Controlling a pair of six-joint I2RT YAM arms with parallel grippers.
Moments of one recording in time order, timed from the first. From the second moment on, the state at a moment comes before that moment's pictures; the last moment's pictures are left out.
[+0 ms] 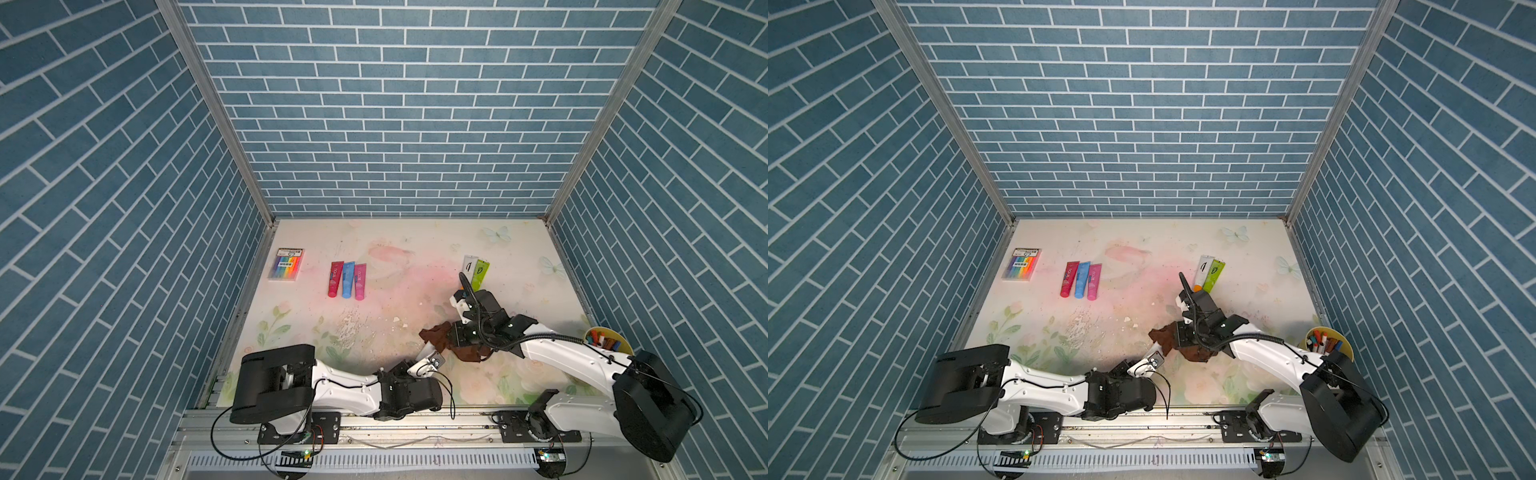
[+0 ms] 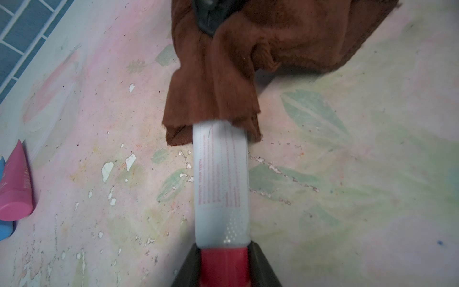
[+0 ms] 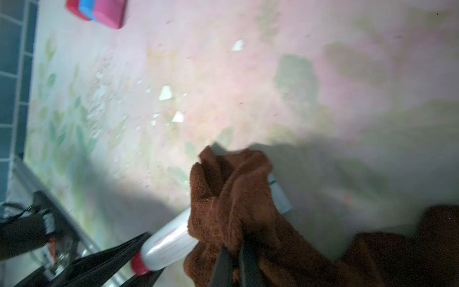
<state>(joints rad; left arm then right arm) -1.46 1.58 0.63 -0.08 -0.66 -0.33 0.75 1.25 0.61 -0.29 -0.30 0.50</state>
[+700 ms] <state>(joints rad) -1.46 1.57 0.62 -0.09 -0.66 -0.34 0.60 1.43 0.58 -0.14 -0.28 0.53</state>
